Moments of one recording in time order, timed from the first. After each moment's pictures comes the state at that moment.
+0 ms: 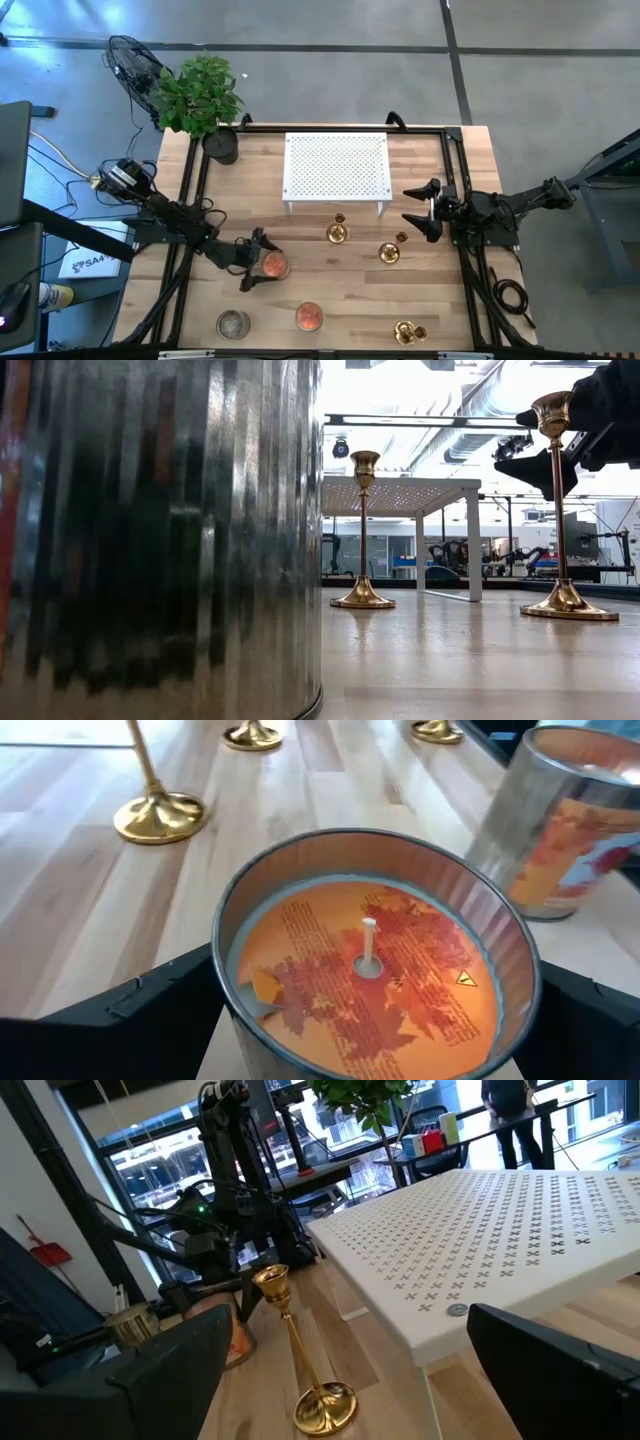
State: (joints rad) left arm -0.60 1.50 0.25 0.85 -0.43 -0.28; right arm 0.27 0.06 0.01 0.07 0.46 0.31
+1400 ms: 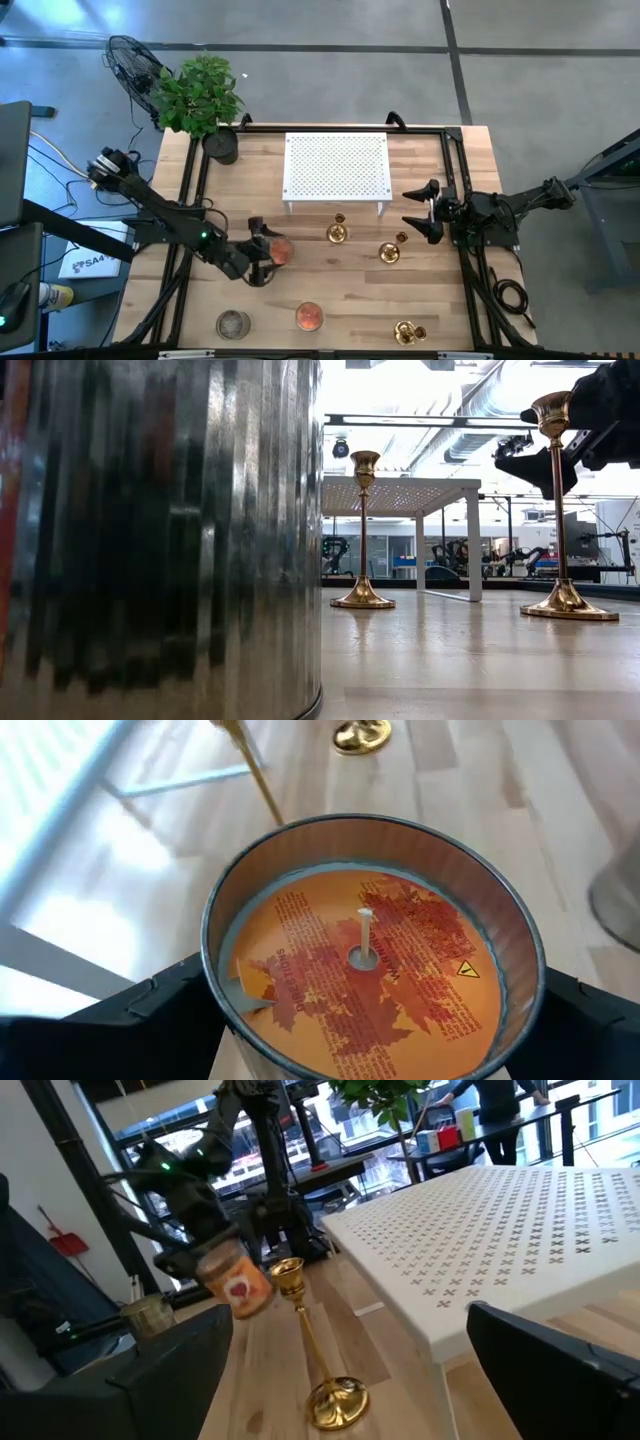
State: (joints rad) left arm -0.60 1.29 0.71 -0.16 -0.68 -0.26; right arm 0.27 0.06 0.01 0.08 0.42 0.30
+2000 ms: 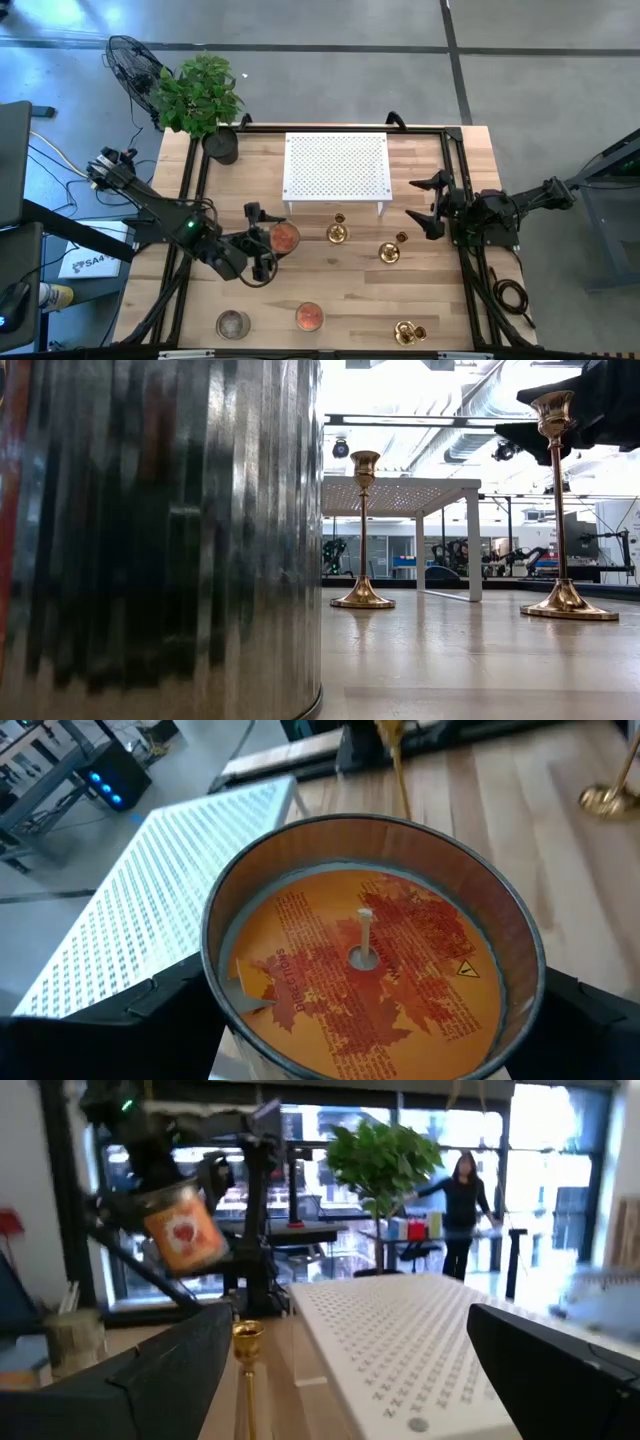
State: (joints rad) left arm -0.60 1.28 1.12 -0.50 -0.83 -0.21; right arm 0.27 0.06 0.01 0.27 0.46 -0.10
